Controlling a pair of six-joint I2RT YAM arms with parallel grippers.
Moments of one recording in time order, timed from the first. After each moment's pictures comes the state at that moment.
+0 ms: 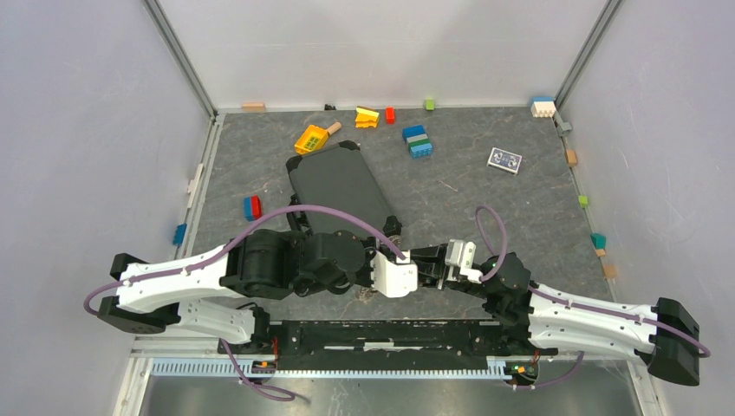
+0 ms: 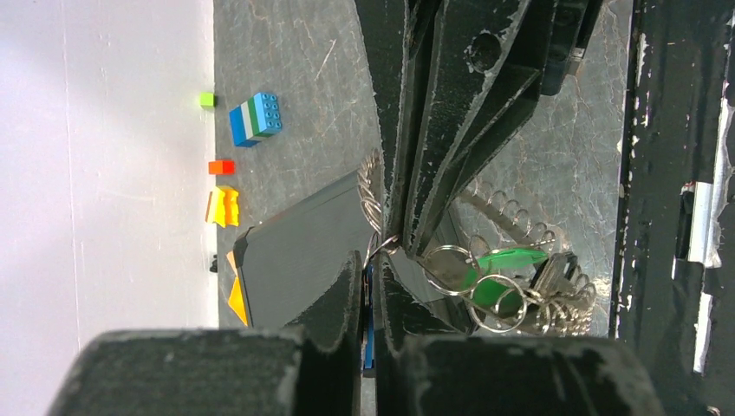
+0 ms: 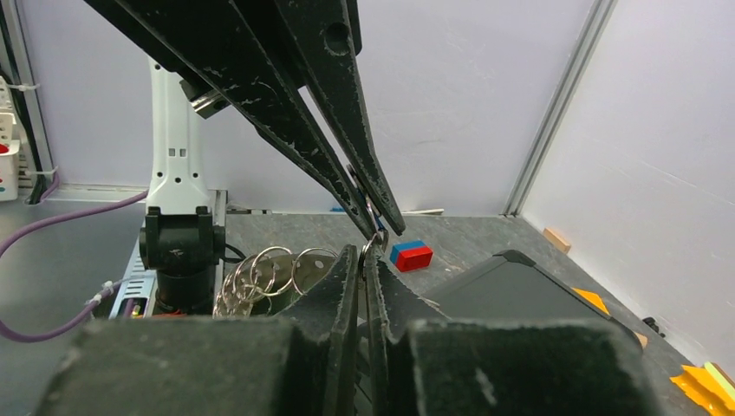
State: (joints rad) left arm -1.50 1.17 1.47 -0.92 -0.42 0.53; right arm 1.18 0.77 0.37 0.80 -0.17 -0.16
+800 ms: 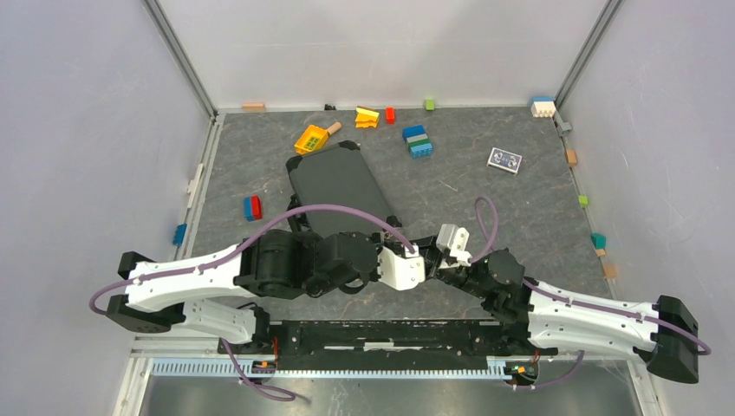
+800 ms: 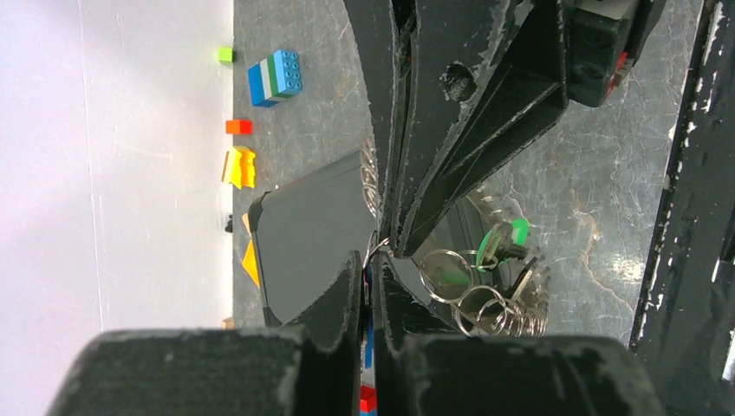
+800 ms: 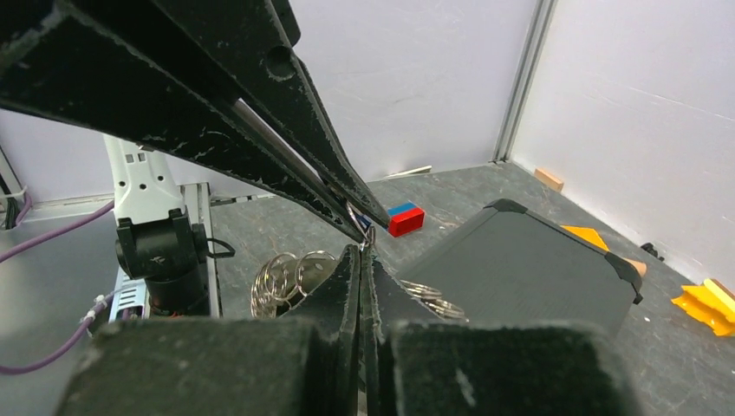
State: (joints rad) left arm -1.50 1.21 1.47 -0.94 -0.52 0.50; right arm 1.18 0.79 0.42 0.68 -0.02 -0.08
